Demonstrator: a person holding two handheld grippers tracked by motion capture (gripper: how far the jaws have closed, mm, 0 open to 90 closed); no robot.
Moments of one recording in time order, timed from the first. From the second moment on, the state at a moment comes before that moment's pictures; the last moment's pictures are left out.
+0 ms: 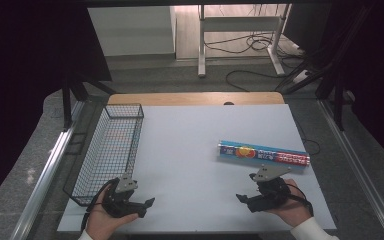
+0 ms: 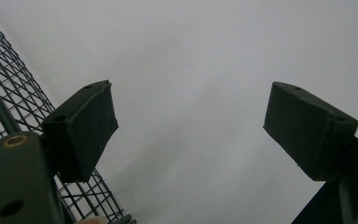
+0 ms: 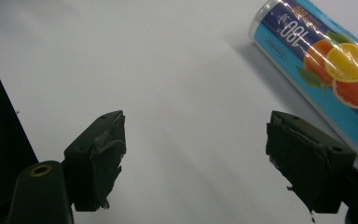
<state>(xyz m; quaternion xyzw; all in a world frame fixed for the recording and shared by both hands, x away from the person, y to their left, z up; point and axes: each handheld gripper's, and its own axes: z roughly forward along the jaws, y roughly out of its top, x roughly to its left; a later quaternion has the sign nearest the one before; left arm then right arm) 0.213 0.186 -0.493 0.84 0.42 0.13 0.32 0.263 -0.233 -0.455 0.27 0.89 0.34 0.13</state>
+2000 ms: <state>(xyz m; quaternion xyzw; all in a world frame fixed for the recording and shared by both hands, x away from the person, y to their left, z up) 0.212 0.187 -0.492 0.84 0.42 0.13 0.31 0.462 -0.199 -0.445 0.39 0.88 0.26 0.14</state>
